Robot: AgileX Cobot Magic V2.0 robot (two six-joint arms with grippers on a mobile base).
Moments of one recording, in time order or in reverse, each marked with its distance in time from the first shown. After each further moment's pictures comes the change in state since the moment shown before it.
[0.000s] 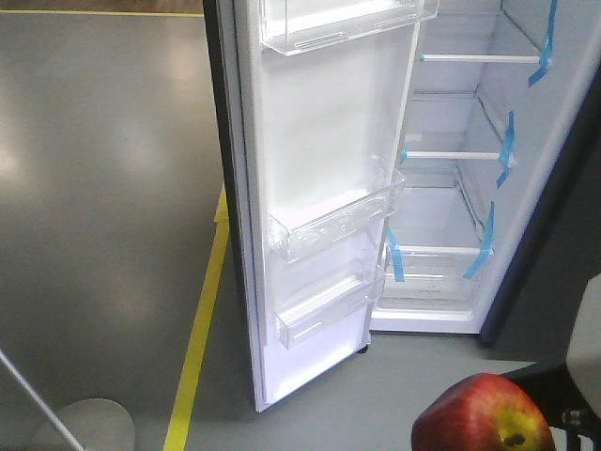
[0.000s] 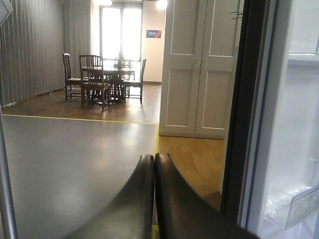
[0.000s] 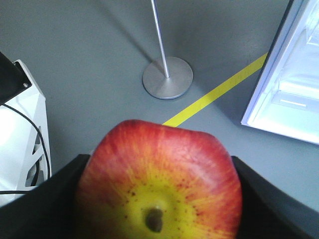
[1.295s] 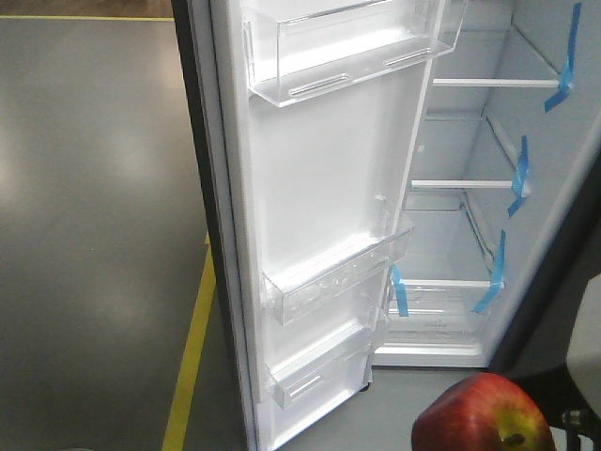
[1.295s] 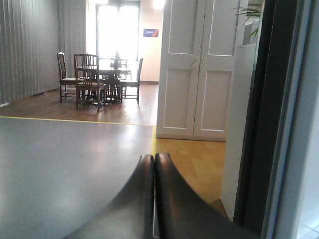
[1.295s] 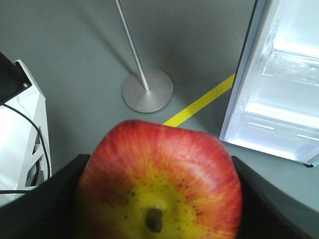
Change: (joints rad) left arm 0.000 0.000 0.000 0.000 0.000 0.000; right arm 0.000 0.000 0.000 0.000 0.000 0.000
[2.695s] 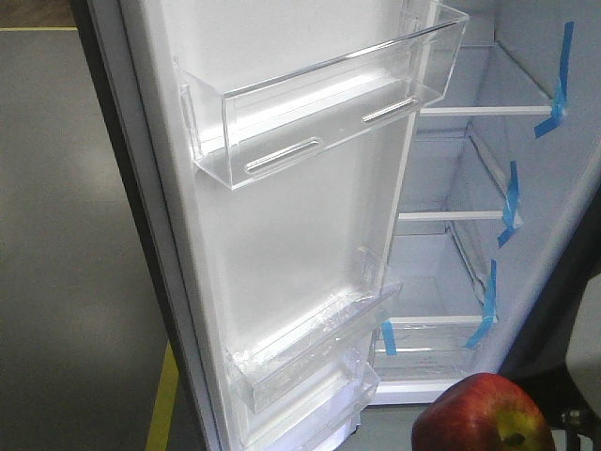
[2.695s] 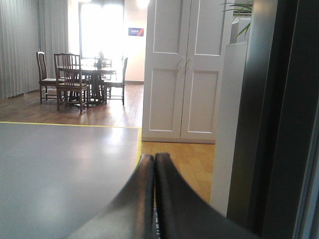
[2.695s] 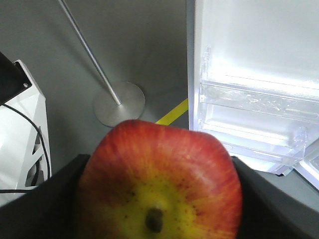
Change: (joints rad) left arm 0.000 0.000 0.000 0.000 0.000 0.000; right arm 0.000 0.000 0.000 0.000 0.000 0.000
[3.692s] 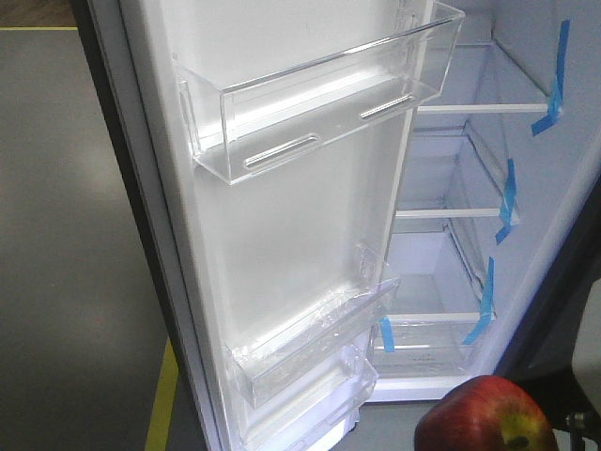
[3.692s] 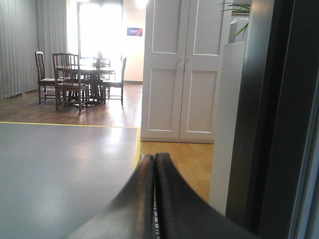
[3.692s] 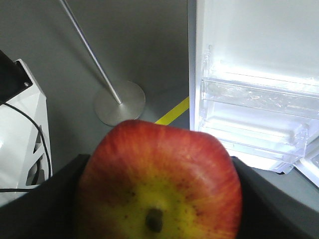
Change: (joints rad) left arm 0.000 0.000 0.000 0.000 0.000 0.000; right arm 0.000 -0.007 0.001 0.001 0.007 0.000
